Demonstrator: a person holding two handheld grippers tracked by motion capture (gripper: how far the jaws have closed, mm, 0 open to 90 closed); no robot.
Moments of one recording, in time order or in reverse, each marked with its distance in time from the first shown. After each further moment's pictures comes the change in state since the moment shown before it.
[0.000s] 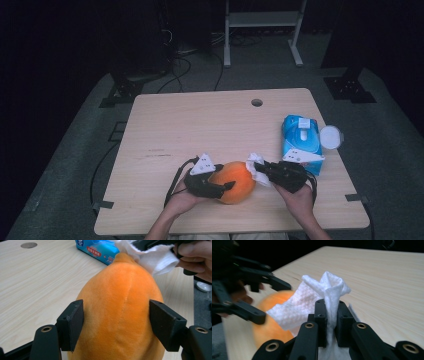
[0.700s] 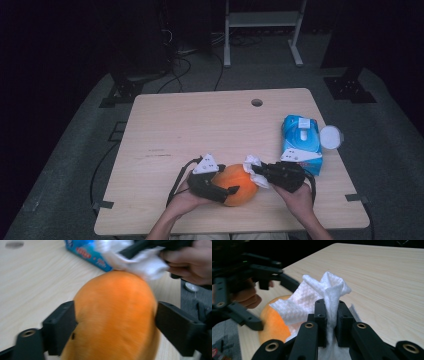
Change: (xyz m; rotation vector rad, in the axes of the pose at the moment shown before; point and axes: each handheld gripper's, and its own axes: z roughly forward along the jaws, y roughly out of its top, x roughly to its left) left arm -0.001 0.005 0.007 0.042 -0.051 -0.090; right arm -0.001 0.001 0.004 0.044 0.059 -0.017
